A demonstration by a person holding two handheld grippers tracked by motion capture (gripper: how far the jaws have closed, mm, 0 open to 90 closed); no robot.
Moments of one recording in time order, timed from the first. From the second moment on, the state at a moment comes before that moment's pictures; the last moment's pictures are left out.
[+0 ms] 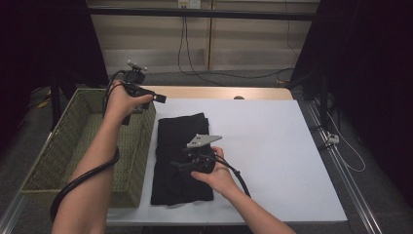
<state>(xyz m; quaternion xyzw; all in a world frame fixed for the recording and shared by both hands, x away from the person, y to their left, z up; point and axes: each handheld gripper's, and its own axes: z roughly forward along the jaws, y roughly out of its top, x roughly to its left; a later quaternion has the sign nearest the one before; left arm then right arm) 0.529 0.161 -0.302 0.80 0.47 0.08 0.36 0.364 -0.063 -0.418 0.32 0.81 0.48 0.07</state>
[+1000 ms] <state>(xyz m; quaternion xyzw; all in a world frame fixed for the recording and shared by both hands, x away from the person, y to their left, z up) 0.511 0.161 -0.303 0.80 0.48 0.08 0.36 0.321 -0.119 -0.439 0.35 0.80 0.48 0.05</state>
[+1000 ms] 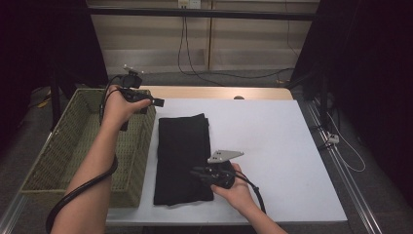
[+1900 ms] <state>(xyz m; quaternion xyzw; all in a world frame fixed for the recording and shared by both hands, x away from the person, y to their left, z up) 0.504 0.148 -0.306 0.80 0.47 0.08 0.36 0.390 -0.151 -0.427 0.42 0.77 0.47 0.13</state>
